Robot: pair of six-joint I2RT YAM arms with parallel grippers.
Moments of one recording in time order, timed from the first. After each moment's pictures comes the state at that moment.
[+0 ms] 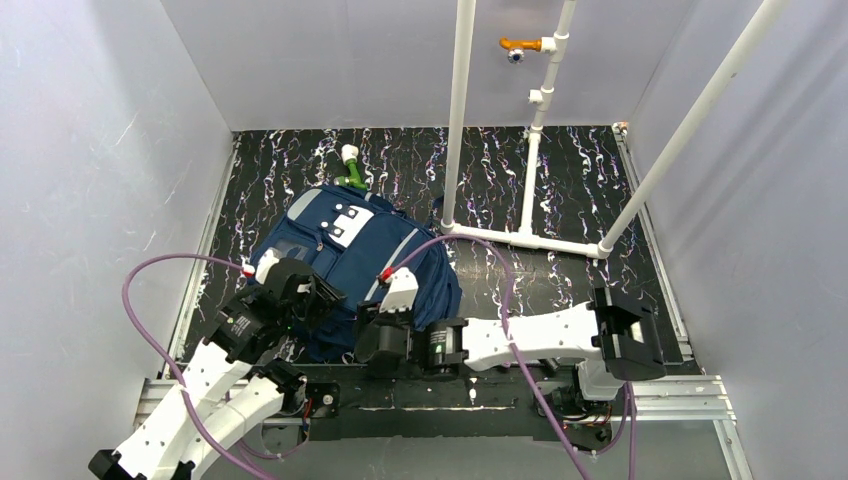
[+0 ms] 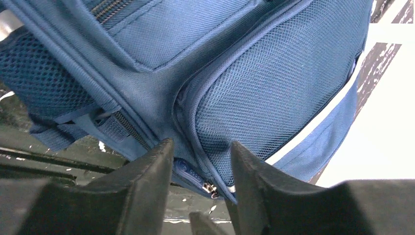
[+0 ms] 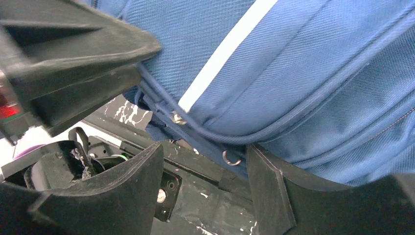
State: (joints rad) left arm -0.58 0.62 0.77 -1.04 -0.23 -1.26; right arm 1.56 1.64 1.19 -0.31 0.72 1.09
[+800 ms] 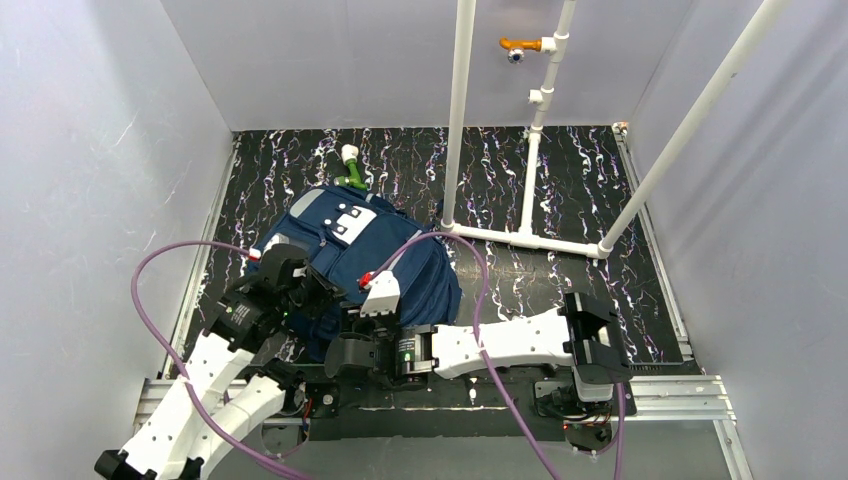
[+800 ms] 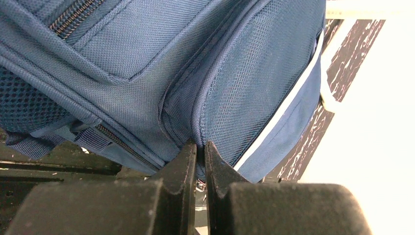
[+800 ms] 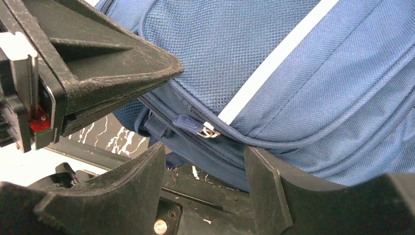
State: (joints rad) left arm -0.49 0.67 0.81 -0.97 -0.07 -1.15; right arm 1.63 1.82 1.47 -0.56 0.96 1.15
